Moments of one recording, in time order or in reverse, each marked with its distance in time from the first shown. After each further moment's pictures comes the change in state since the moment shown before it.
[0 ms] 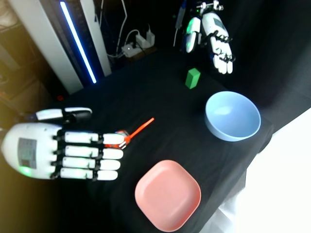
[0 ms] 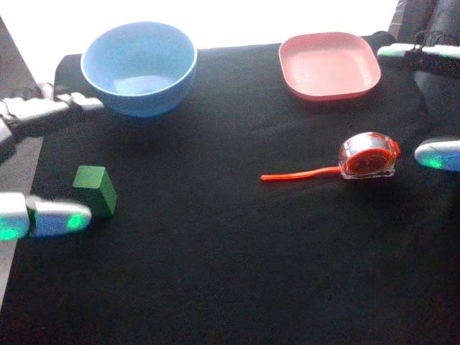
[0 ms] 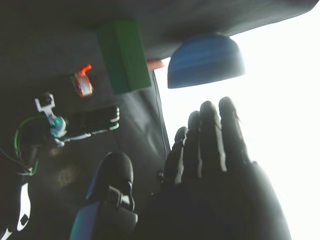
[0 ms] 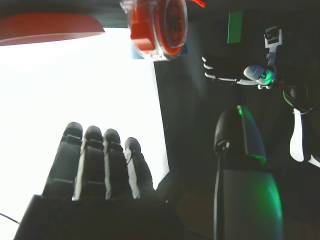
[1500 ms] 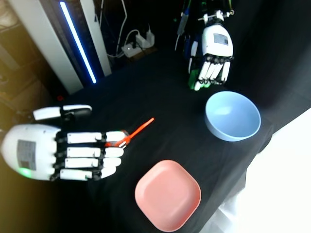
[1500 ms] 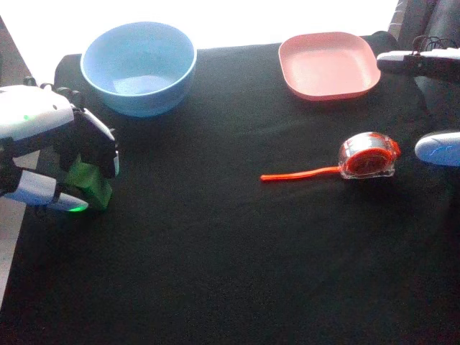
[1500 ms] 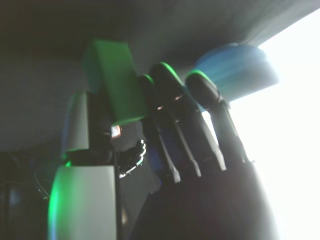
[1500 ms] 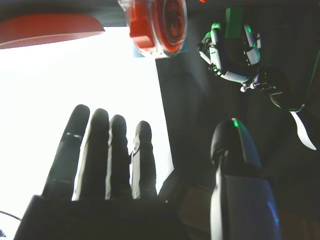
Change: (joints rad) left arm -0.383 -0.034 0.096 0.394 0.533 -0.014; right arm 0.000 0.000 -0.001 0.000 -0.006 0.037
